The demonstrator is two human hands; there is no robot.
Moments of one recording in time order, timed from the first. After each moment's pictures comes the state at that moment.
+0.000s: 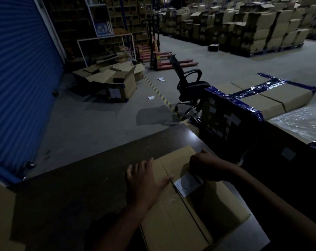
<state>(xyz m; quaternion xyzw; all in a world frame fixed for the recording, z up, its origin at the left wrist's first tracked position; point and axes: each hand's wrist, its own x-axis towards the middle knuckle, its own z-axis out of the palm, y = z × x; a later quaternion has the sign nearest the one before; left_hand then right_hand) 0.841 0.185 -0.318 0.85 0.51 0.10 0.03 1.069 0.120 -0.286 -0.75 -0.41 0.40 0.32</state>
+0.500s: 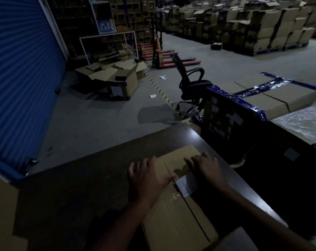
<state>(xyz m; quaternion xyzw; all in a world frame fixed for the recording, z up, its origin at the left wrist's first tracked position) 0.843 0.183 -0.317 0.85 0.51 0.11 0.04 1.031 0.102 -0.299 -0.81 -0.57 0.02 0.14</state>
